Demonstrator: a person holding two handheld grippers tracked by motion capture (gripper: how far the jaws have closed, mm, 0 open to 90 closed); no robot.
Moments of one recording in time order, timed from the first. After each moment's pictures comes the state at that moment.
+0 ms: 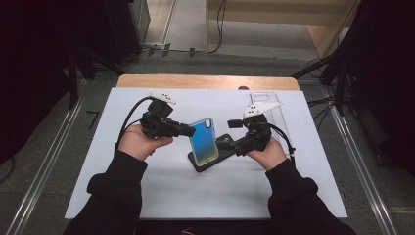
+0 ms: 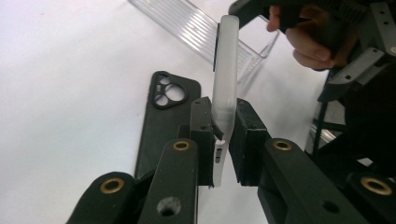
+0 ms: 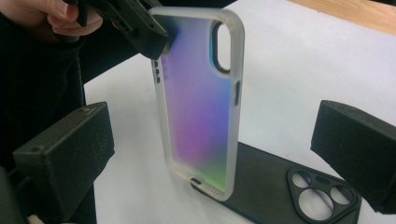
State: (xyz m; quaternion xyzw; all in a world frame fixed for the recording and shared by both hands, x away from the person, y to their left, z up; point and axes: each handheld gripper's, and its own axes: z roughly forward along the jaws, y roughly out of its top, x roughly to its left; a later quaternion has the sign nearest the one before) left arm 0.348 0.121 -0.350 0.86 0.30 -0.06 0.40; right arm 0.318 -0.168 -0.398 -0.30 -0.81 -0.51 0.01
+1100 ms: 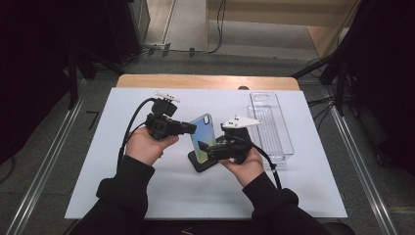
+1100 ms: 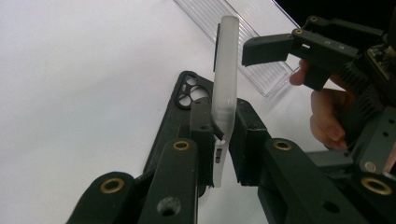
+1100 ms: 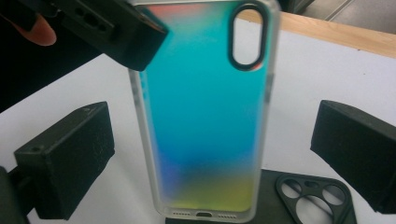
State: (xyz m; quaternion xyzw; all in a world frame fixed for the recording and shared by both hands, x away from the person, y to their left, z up) left arm 0.343 0.106 -0.353 0.84 0.39 -0.03 0.38; right arm 0.294 -0.112 -0.418 -0.41 -0.76 -0.49 -0.13
